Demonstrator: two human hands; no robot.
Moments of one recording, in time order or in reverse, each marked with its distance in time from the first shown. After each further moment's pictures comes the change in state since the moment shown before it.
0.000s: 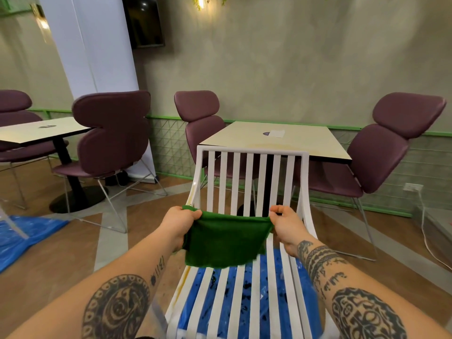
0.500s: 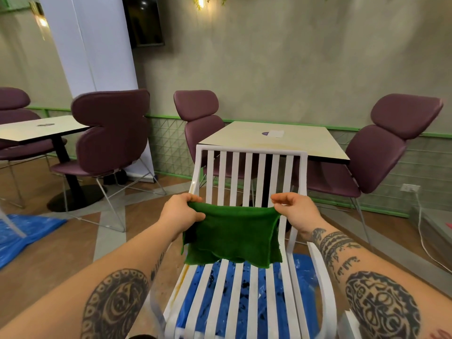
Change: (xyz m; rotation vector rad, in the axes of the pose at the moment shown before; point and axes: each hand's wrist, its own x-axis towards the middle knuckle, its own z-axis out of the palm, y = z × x) left_hand -0.003 0.016 -0.007 0.597 -0.005 0.326; right_hand 0.004 -0.028 -0.035 -0.291 -0.050 -0.333
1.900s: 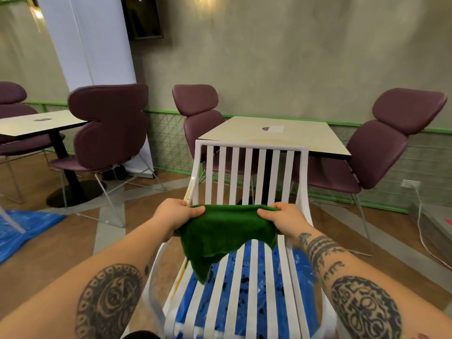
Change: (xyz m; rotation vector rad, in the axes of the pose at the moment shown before) left_hand 0.004 -0.011 -0.004 -0.083 -0.112 -0.204; right_hand -0.006 0.011 0.028 0.050 -0.103 0.206
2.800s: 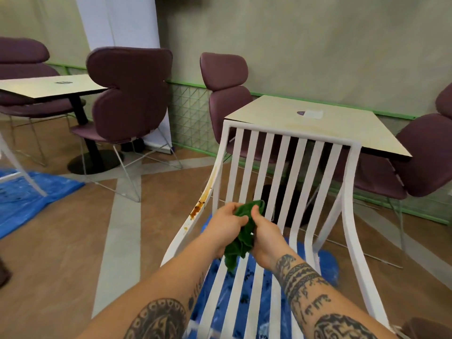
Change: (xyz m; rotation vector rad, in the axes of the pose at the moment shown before) left_hand 0.040 -0.021 0.059 -0.398 -0.204 0.012; right_hand 0.046 0.022 0.146 0.719 -0.212 0.368
